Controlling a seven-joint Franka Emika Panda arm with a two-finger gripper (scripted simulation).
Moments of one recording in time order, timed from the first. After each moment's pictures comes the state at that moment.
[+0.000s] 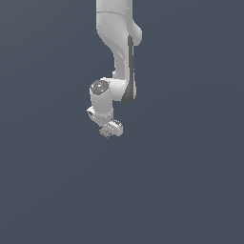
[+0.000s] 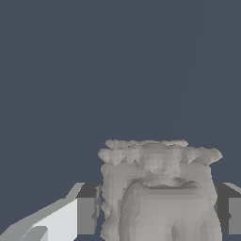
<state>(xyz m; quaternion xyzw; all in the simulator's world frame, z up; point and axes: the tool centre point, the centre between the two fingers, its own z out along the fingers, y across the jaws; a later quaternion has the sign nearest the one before) -0.090 -0.084 0.042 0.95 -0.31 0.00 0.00</state>
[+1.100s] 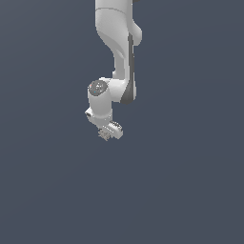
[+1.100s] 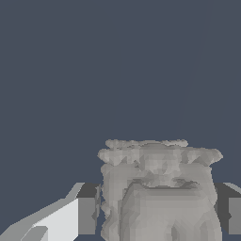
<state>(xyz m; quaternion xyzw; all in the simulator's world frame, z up) -0.067 -0.086 0.056 0.95 -0.31 0.00 0.00</state>
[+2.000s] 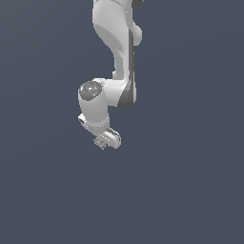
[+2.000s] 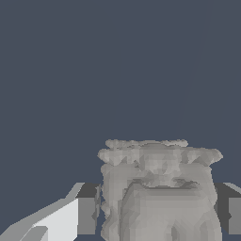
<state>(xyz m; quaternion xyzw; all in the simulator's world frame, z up) 0.004 -0.092 0.097 0.95 -0.31 0.00 0.00</state>
